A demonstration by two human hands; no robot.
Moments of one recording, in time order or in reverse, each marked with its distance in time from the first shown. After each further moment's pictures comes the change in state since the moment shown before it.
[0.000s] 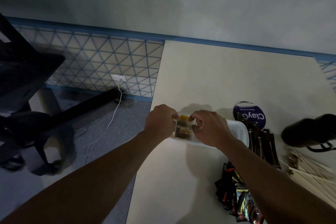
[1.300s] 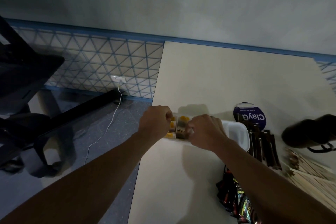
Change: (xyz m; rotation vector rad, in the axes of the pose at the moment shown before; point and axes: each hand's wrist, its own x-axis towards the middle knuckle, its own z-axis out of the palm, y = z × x) left_hand 0.004 -0.020 -0.001 -0.048 0.067 -0.002; right_hand 0.003 -0.017 0.005 -0.205 -0.111 -0.019
